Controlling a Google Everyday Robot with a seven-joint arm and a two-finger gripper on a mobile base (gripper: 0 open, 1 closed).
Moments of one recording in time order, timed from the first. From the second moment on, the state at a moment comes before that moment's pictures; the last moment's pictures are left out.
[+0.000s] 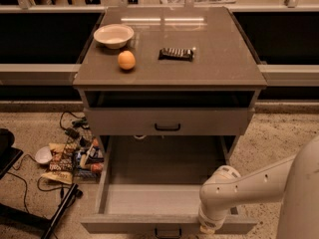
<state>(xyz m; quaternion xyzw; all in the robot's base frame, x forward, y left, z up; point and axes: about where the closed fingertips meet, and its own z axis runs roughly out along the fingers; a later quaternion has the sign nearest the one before) 0.361 -0.165 0.400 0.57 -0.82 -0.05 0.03</state>
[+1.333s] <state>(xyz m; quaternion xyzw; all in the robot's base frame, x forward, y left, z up) 0.358 -0.166 0.398 0.57 -0.82 -0.05 0.04</state>
